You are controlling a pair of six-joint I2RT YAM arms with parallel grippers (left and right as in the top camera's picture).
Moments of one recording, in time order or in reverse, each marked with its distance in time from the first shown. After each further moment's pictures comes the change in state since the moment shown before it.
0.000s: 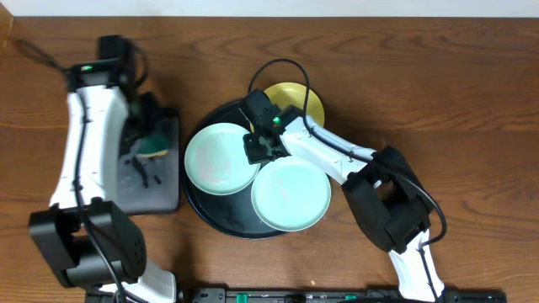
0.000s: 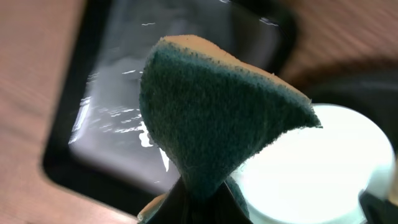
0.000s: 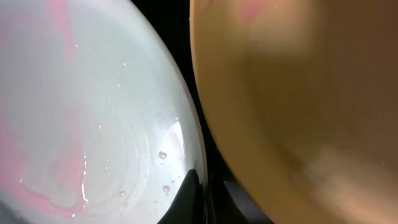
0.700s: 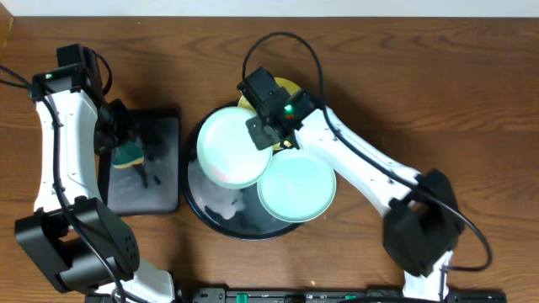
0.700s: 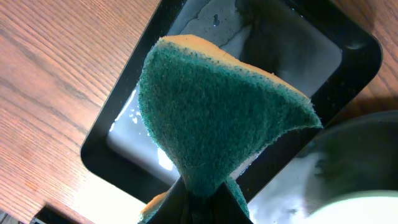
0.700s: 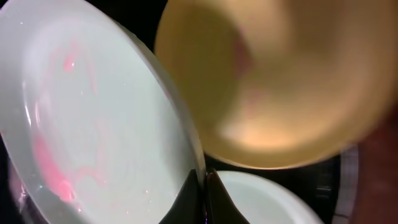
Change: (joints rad) left arm 0.125 0.003 0.000 -0.023 -0.016 -0.004; right arm 0.015 -0.198 0.096 -0.179 0.229 -0.184
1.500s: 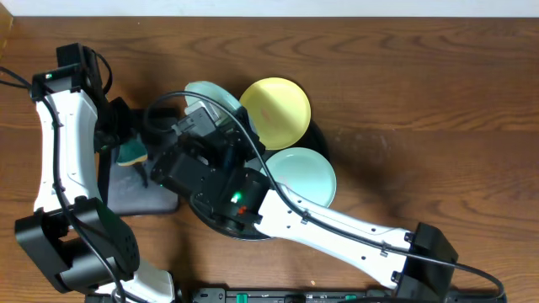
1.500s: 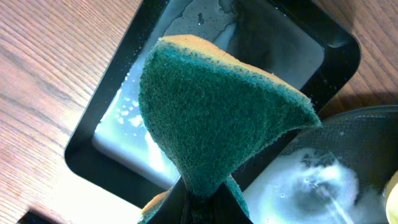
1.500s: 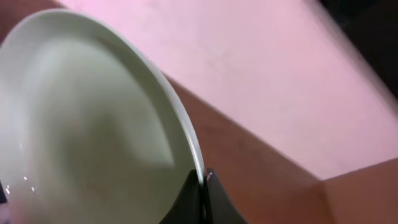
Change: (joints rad) left arm 0.000 0.000 0.000 0.011 0.046 -0.003; right arm 0.425 -0.097 0.006 0.224 1.101 -0.192
